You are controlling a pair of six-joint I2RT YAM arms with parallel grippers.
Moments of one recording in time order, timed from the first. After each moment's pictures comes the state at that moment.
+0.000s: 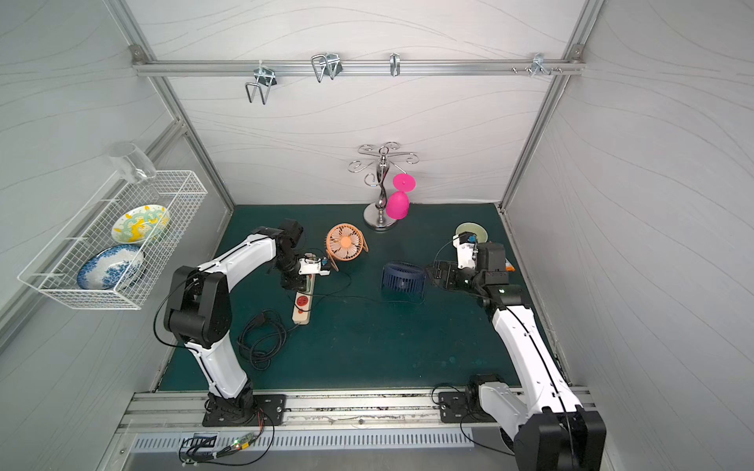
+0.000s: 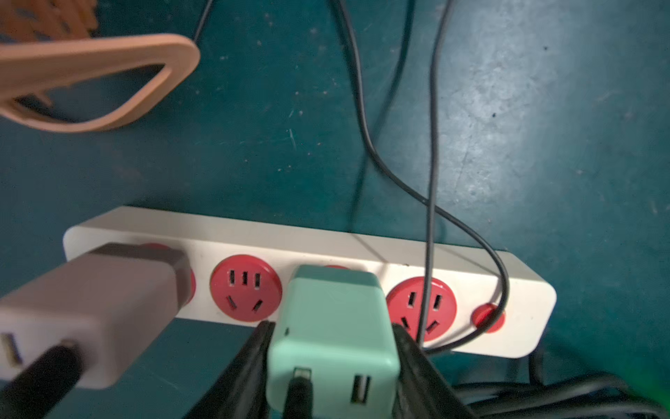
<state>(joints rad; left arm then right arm) -0.21 1.84 1.38 -1.01 0.14 1.19 0.11 1.00 0.84 -0.52 -0.46 0.20</state>
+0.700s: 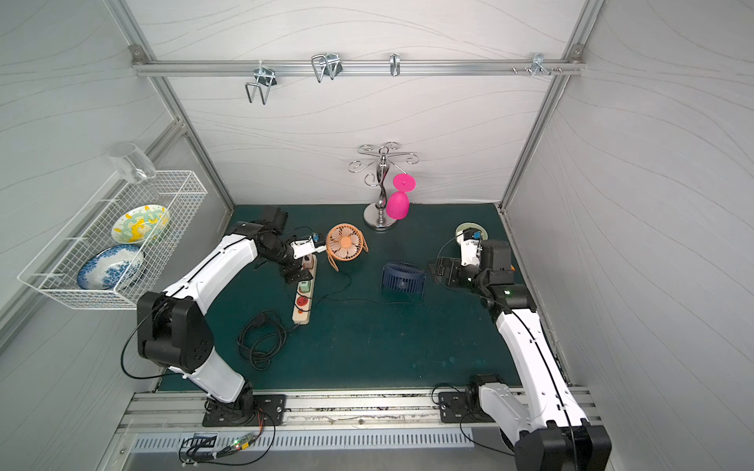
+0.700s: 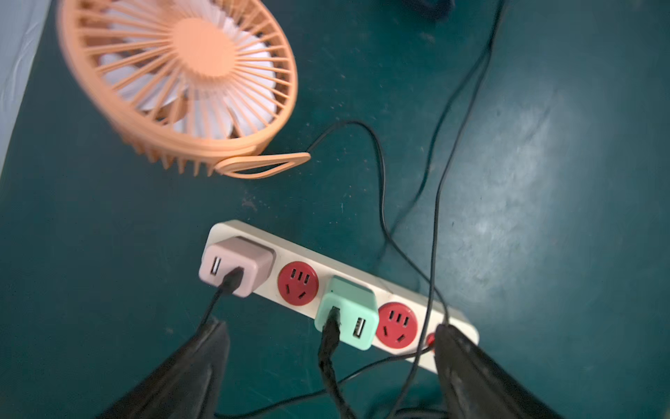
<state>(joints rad) -0.18 1.62 1.41 -0.95 0.33 0.91 0.11 0.97 0.90 -0.56 -0.41 0.21</state>
